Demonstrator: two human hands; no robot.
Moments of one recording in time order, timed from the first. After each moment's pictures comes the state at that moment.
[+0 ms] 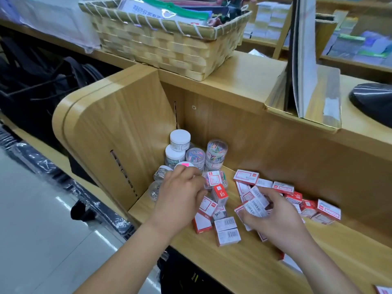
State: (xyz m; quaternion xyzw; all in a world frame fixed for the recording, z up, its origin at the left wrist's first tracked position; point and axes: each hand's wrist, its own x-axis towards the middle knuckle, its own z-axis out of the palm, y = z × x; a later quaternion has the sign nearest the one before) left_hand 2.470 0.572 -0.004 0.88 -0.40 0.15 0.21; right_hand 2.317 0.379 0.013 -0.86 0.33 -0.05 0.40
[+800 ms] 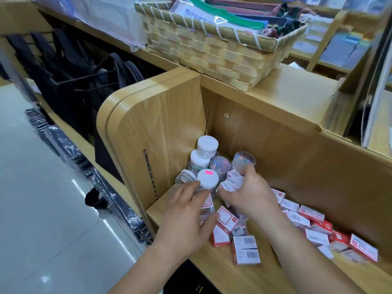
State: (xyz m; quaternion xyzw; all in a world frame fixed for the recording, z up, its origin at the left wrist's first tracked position) left_hand 2.454 0.613 -0.031 0.90 -0.31 0.08 0.30; right_hand 2.448 0.421 0.019 -0.94 0.26 0.01 0.24
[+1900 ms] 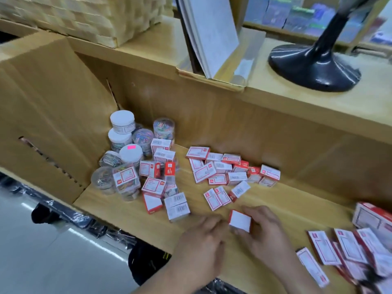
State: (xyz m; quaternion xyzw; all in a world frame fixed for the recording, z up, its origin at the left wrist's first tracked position) left_hand 2.300 0.507 -0.082 0.80 -0.53 -0.08 0.27; right_hand 2.188 0.332 -0.076 -0.89 0.30 -0.09 0.33
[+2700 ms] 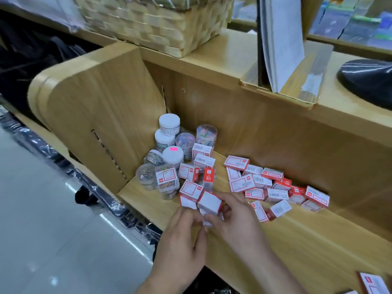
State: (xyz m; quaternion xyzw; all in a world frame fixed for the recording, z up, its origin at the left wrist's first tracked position) left_hand 2.338 0.579 -0.049 0.85 -0.29 0.01 0.45; right_hand 2.309 0.410 -0.048 -0.88 0.18 -0.12 0.43
